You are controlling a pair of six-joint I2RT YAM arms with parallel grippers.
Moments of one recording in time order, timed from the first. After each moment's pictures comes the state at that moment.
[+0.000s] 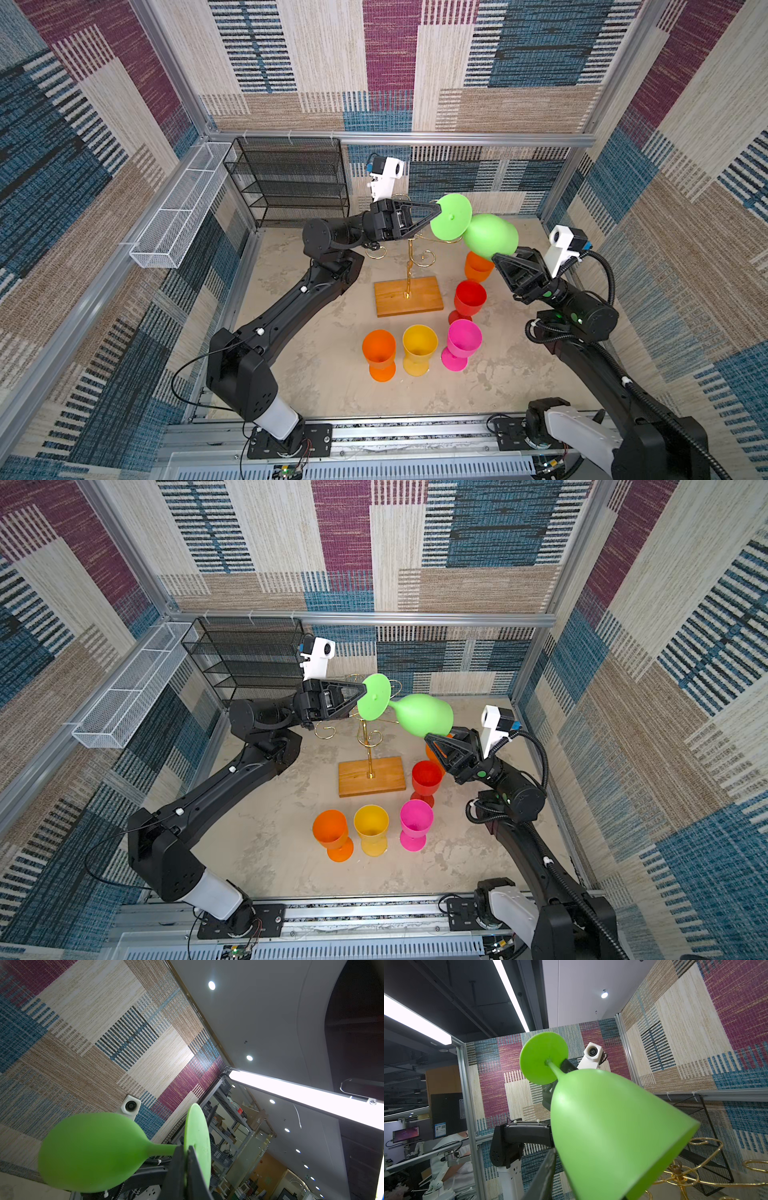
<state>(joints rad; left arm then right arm) -0.59 1.59 1.48 1.07 0.95 -1.63 0.12 1.03 0.66 1.41 -0.91 1.16</state>
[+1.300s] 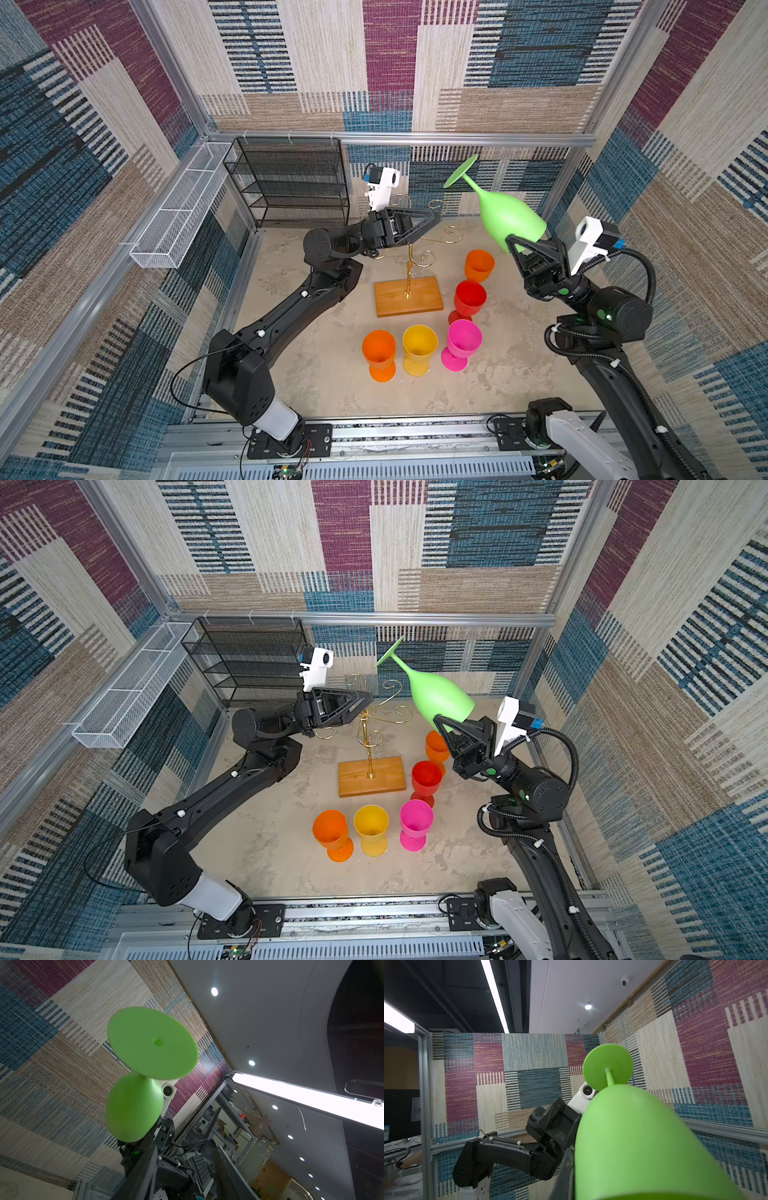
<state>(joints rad) -0.59 1.54 1.36 1.09 0.92 -1.59 0.12 0.85 0.89 0.76 -0.78 0.79</state>
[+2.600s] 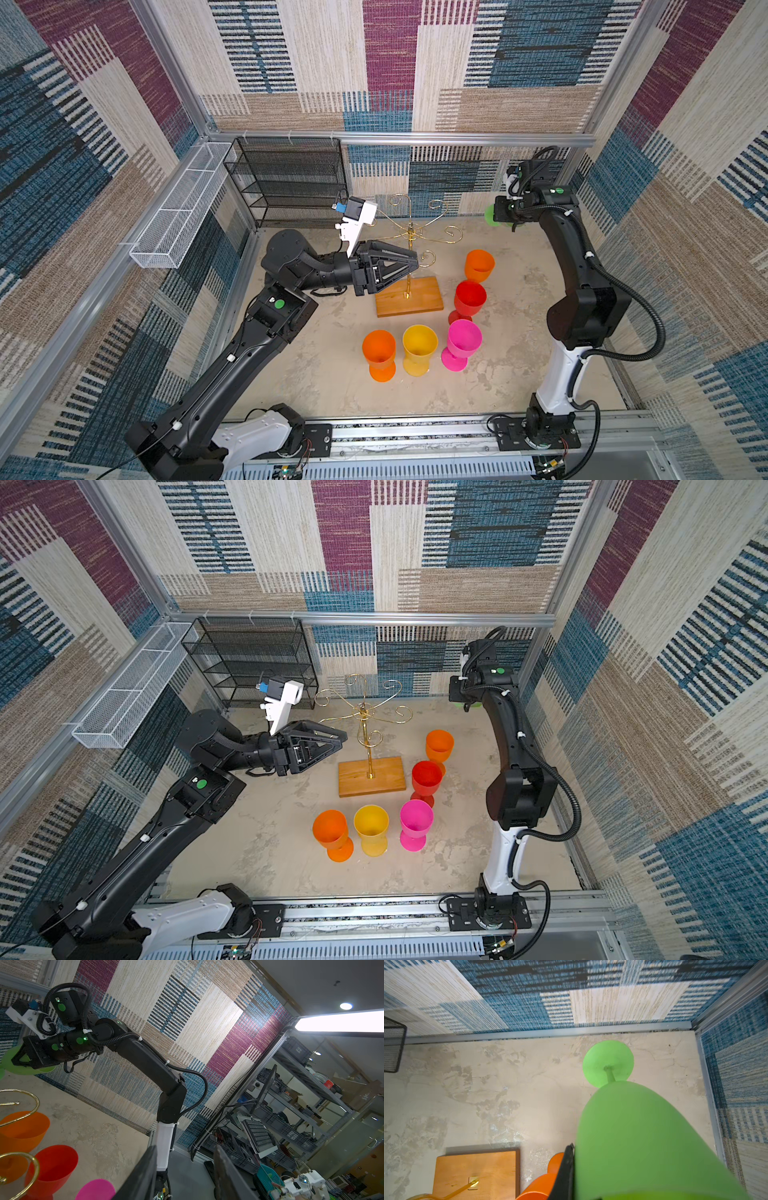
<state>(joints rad) -0.59 1.13 1.26 0.15 0.95 -0.80 0.03 2.00 2.17 -1.06 -0.07 0.07</state>
